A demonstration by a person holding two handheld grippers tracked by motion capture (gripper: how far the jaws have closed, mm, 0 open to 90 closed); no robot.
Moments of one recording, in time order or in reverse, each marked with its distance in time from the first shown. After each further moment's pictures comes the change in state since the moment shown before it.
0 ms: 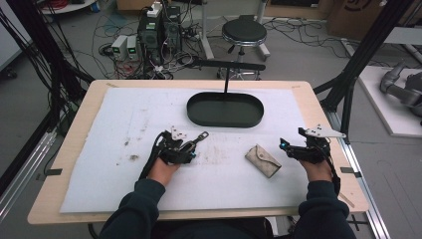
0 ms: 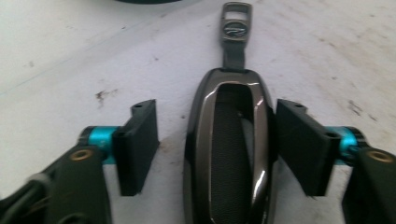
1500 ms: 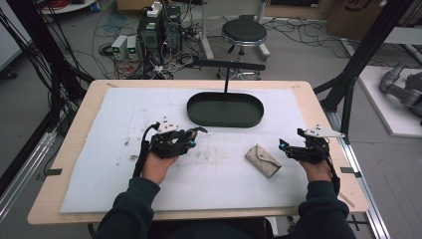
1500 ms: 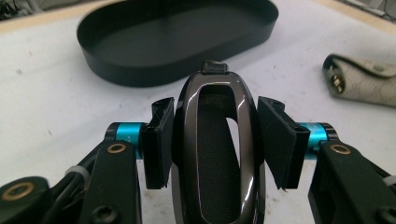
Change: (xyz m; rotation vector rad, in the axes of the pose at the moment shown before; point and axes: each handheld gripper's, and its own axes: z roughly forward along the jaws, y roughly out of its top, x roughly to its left) left arm 0.002 0.024 -0.046 -0.222 -0.099 -0.061; right arm 0.001 -0.001 0.002 0.013 0.011 0.003
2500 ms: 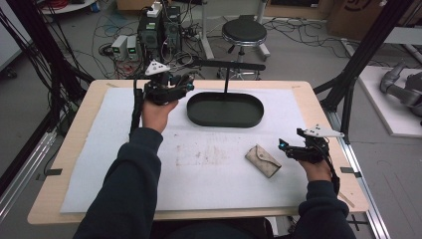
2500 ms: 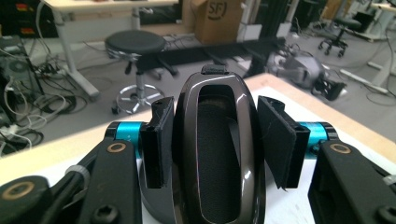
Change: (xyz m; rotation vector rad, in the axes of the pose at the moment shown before) left arm 0.045 0.129 -0.009 -0.226 0.058 -0.055; right arm -0.001 0.000 0.002 0.001 0.008 0.001
